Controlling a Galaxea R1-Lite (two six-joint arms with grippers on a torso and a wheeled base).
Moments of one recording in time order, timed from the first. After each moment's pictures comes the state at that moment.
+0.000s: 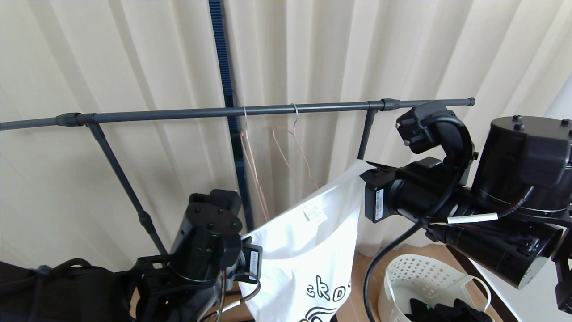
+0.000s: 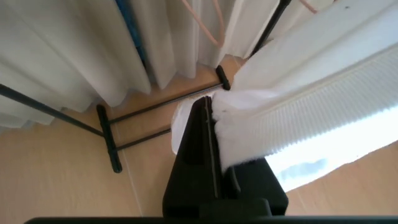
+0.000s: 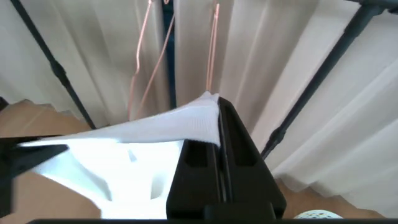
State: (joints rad) left arm -0.82 1.72 -0.64 -0.49 0.50 -0.32; right arm 0.80 1.57 -0.81 -0.60 -0.41 0.01
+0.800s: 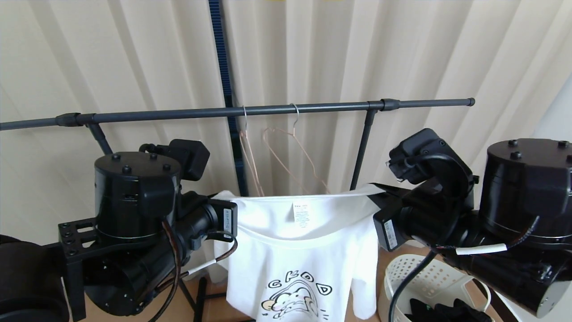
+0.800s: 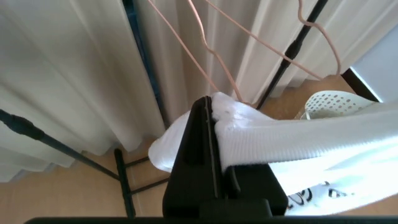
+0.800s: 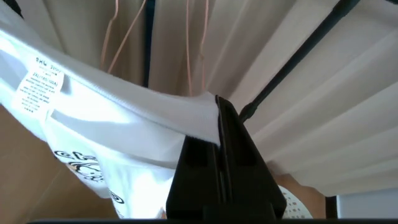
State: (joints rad) left arm -0.73 1.56 -0.71 -0.49 0.49 -0.14; right arm 0.83 1.53 -0.76 -0.46 -0.48 -0.11
